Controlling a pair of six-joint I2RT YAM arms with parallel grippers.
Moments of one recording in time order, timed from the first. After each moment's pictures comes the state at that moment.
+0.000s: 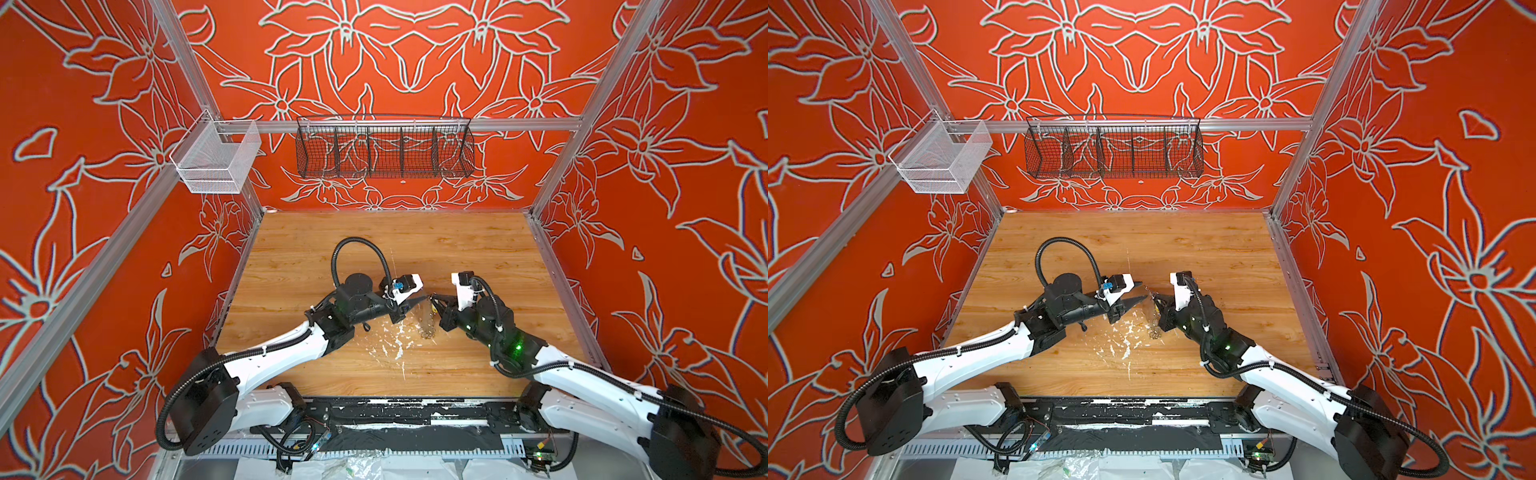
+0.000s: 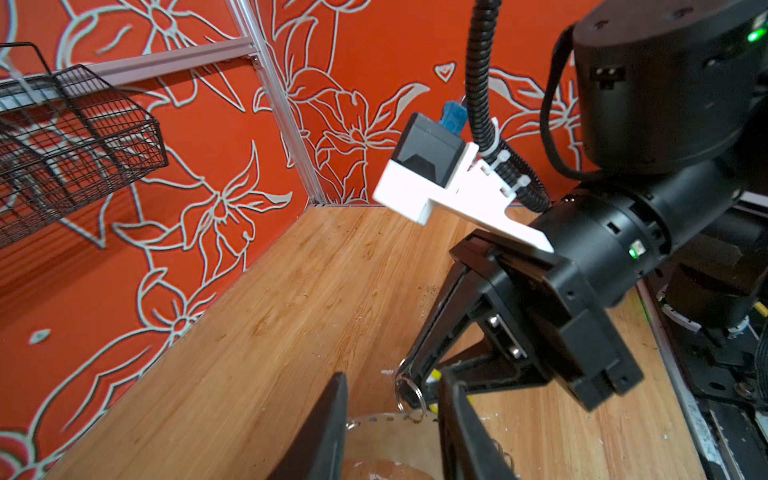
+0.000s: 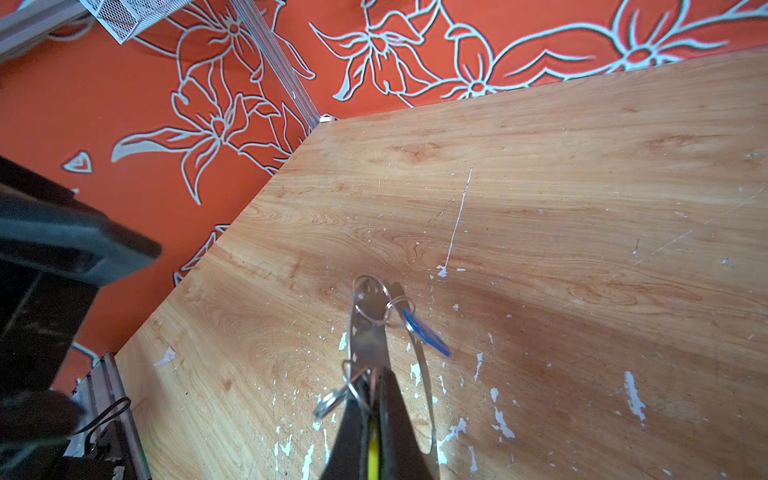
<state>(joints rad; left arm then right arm) -0.75 1.25 0.75 0.36 0.37 0.31 0.75 0.94 0.43 0.23 0.04 0.49</state>
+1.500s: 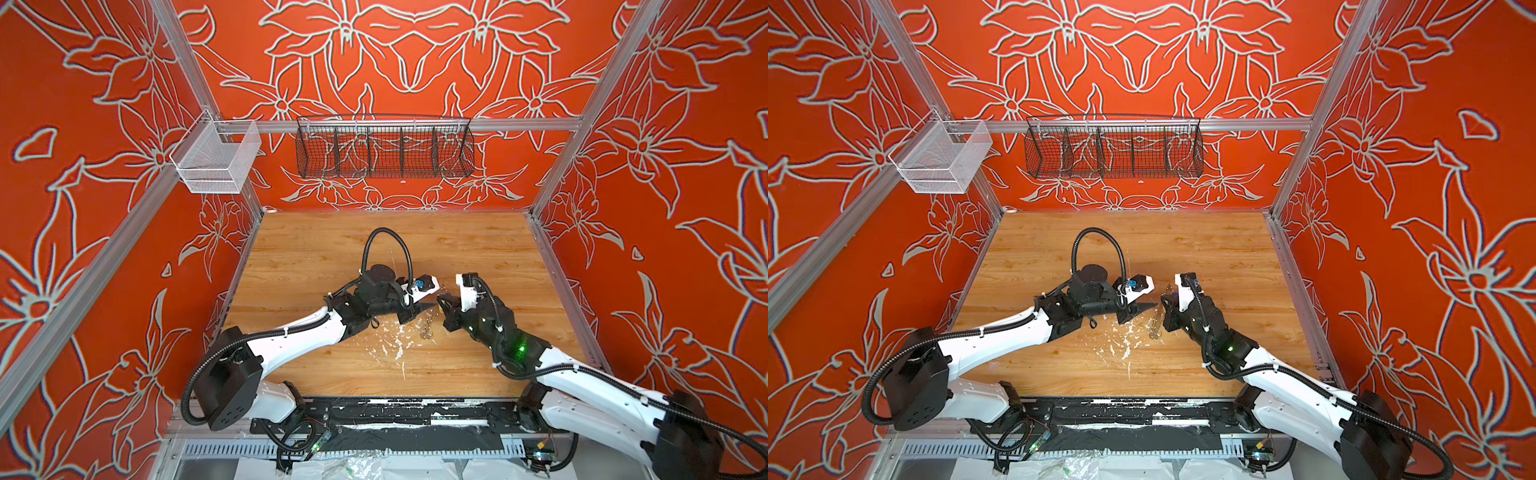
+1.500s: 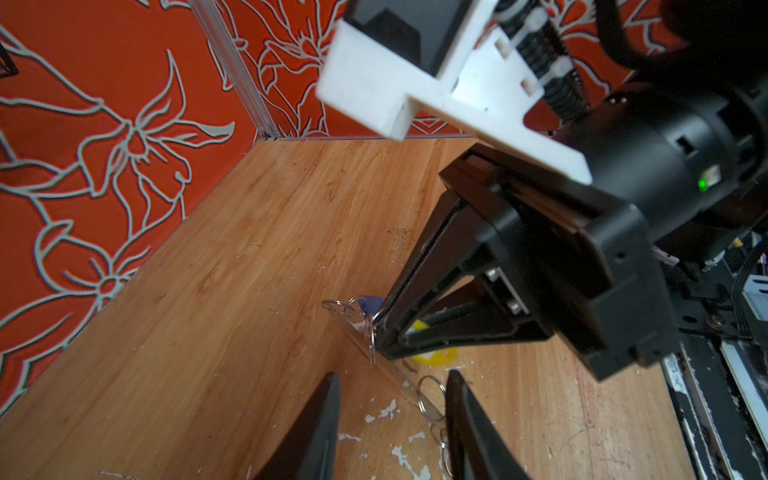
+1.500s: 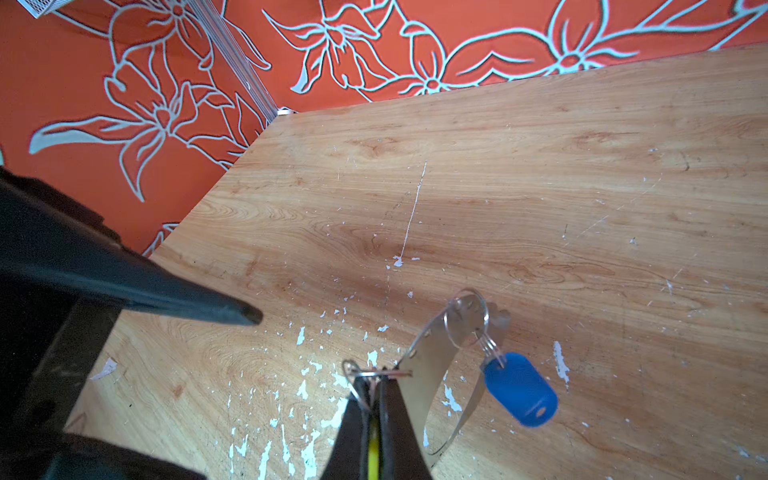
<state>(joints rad) -0.78 1.39 0.87 0.14 0.38 0.37 0.75 0.91 0.43 0.13 0.15 0.47</state>
